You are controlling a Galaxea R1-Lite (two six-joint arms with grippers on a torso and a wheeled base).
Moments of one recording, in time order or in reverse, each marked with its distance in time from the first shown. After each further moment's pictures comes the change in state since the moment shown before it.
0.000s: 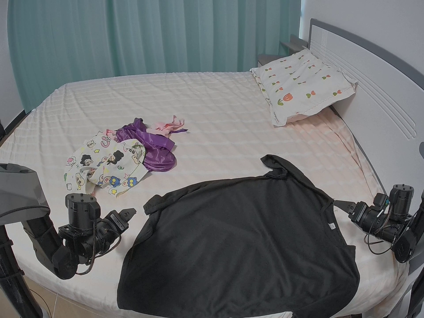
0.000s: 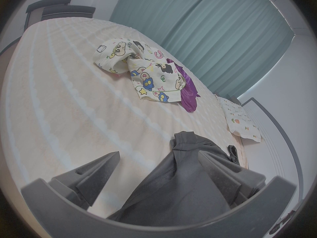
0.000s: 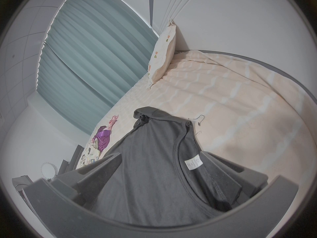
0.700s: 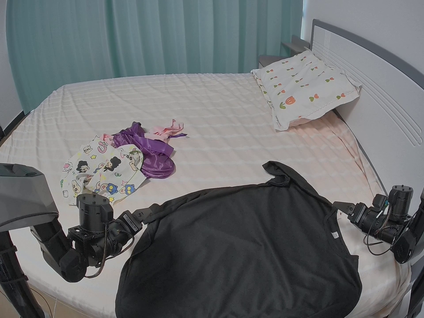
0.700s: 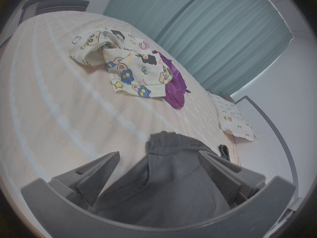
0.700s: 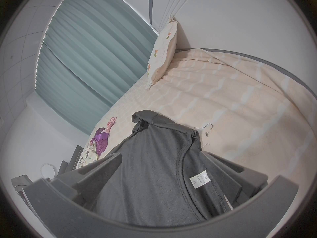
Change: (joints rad) left arm -0.096 0.011 -0.034 -0.001 -0.007 -0.051; right arm 0.005 0.007 0.004 -0.003 0.000 0.000
